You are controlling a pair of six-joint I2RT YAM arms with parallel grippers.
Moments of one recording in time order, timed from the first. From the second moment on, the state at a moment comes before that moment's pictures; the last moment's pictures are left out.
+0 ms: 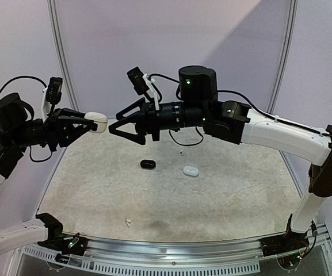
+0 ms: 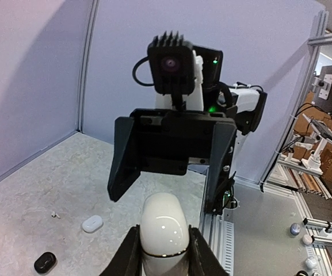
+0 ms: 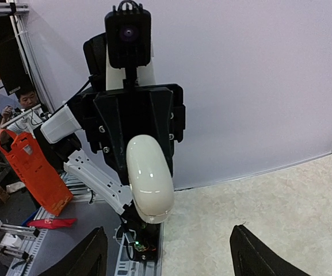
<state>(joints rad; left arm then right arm) -0.42 0.76 1.01 -0.24 0.88 -0.24 1.10 1.78 1.76 -0.06 -0.52 0.21</state>
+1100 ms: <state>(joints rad) -0.43 0.73 0.96 -0.12 0.93 -0.33 1.15 1.88 1.87 -0.02 -0.58 0.34</state>
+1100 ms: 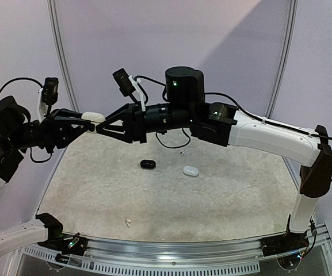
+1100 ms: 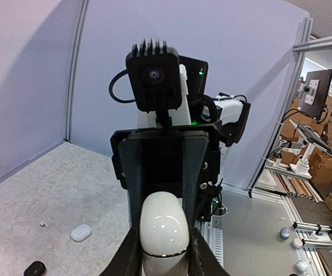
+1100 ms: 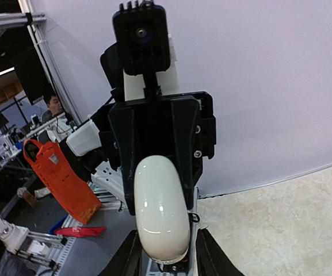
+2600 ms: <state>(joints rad) -0.54 0.78 0.96 -0.35 0.93 0.07 1.24 1.75 1.85 -0.36 -0.26 -0.17</state>
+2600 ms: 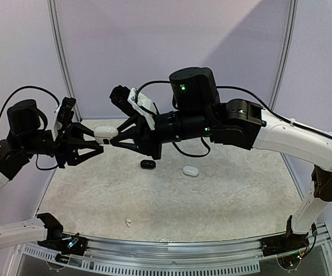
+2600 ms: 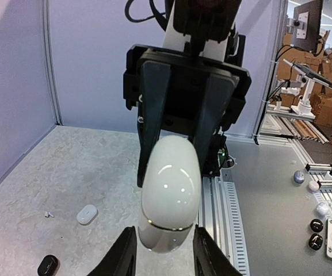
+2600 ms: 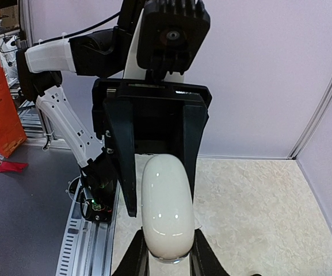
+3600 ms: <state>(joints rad) -0.54 0.77 0.93 -0.25 0.94 -0.03 1.24 1.77 1.87 -0.37 -0.26 -0.17</state>
